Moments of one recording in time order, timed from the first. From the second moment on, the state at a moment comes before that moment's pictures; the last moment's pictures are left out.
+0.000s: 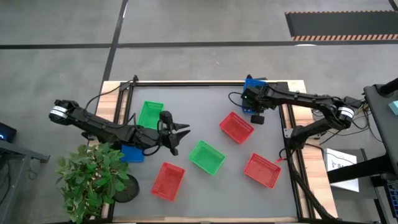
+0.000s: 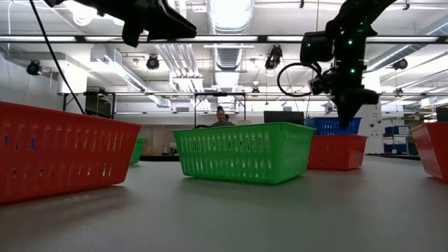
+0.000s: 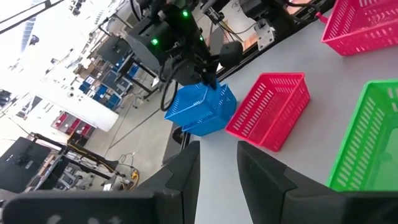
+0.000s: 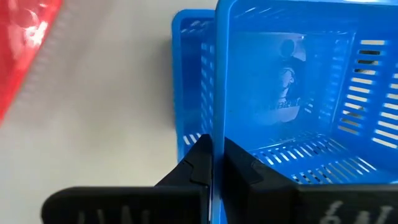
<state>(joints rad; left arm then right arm) -0.27 1.21 0.71 0.29 -0.67 0.63 -0.52 1.39 0.93 -0.93 0.31 -0.39</state>
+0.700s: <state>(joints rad) -0.27 1.21 0.71 0.31 -0.67 0.63 -0.52 1.39 0.98 -0.93 0.36 -0.38</state>
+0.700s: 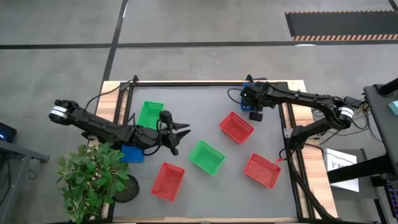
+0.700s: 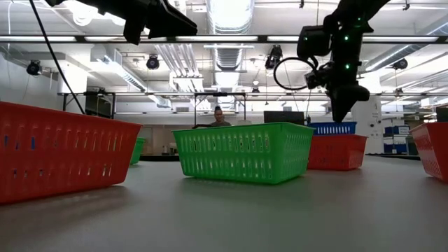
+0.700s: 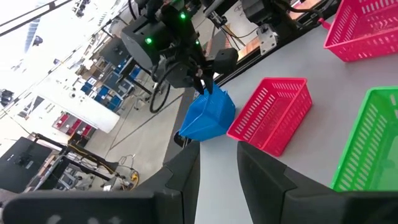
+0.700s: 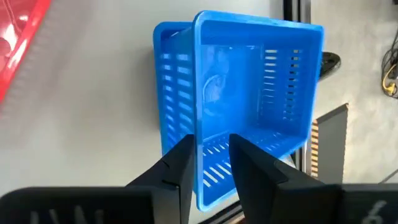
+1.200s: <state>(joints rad) -0.27 1.21 0.71 0.31 -0.66 0.61 -0.50 1.38 1.01 -0.90 0.25 -0.25</state>
